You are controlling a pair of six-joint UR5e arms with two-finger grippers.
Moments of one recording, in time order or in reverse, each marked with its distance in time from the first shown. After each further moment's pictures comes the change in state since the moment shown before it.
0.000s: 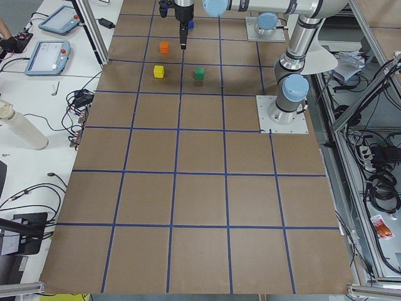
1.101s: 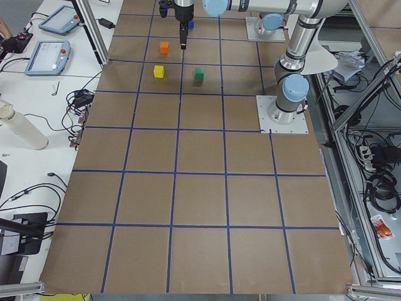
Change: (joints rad) left arm 0.000 -0.001 0.000 0.000 0.000 0.000; right arm 0.162 -0.065 -0.176 0.221 0.003 0.385
